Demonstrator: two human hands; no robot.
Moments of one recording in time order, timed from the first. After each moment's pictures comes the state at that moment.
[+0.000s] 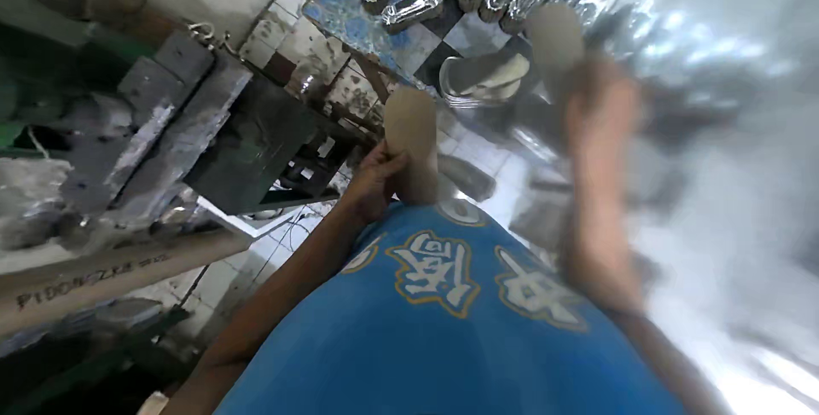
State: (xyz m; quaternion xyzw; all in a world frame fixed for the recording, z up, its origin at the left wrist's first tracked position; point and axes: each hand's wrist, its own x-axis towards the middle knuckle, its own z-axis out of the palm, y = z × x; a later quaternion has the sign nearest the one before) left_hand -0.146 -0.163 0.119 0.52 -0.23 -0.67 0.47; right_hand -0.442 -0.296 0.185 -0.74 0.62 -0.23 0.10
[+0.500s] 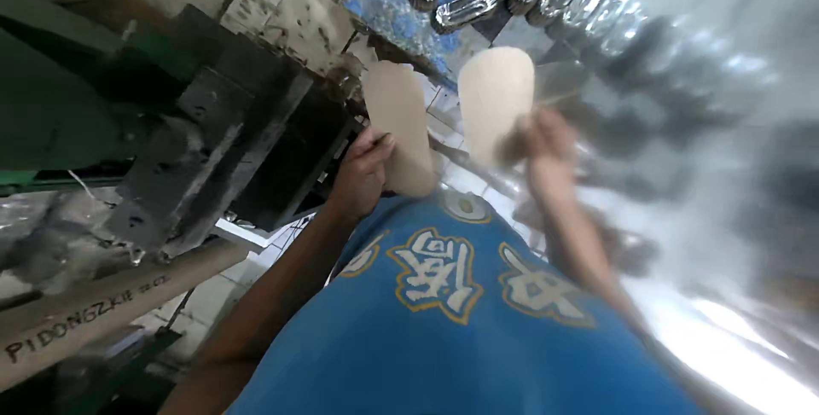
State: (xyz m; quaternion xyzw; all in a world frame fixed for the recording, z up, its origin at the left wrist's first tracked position) left_hand 0.064 -0.168 0.123 0.47 -0.29 -0.65 0.53; right_hand -0.208 -0.232 0.169 -0.62 0.49 -0.44 0.44
